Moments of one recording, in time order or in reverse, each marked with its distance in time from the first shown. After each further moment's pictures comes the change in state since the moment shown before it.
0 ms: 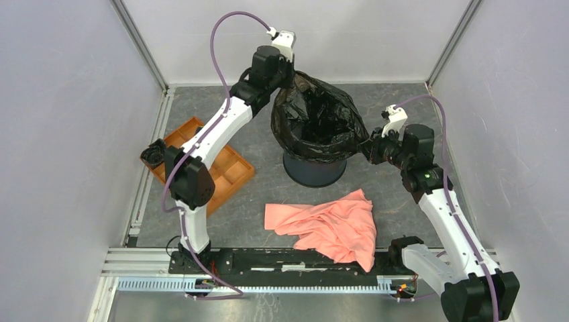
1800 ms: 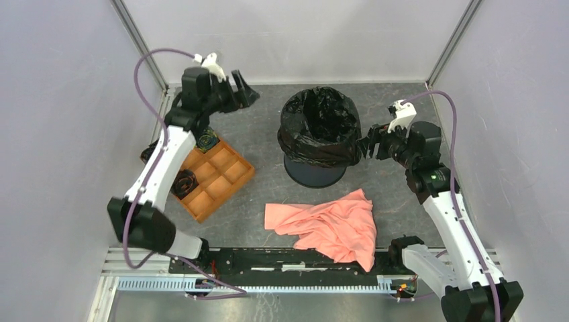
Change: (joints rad) left arm 0.330 -0.397 -0.390 -0.141 0.358 -0.366; right arm 0.000 -0.028 0.074 -0.046 0.105 -0.005
